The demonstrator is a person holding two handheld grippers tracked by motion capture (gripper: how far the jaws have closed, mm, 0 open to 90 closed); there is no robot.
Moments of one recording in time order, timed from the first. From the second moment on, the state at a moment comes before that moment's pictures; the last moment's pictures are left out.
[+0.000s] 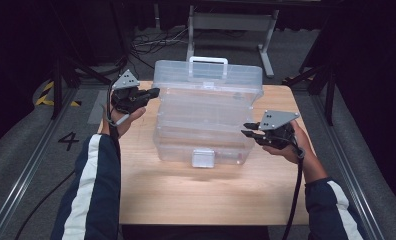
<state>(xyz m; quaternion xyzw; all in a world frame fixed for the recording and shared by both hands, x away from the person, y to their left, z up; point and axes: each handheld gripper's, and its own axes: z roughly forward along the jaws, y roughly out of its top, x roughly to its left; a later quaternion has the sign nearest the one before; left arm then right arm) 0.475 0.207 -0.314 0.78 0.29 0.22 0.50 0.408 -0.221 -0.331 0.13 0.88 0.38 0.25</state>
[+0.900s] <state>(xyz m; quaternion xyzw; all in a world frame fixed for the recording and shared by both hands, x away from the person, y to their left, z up) 0.450 0.211 -0.326 0.81 0.25 0.21 0.48 0.399 -0.269 -0.362 0.19 0.88 0.37 0.23</state>
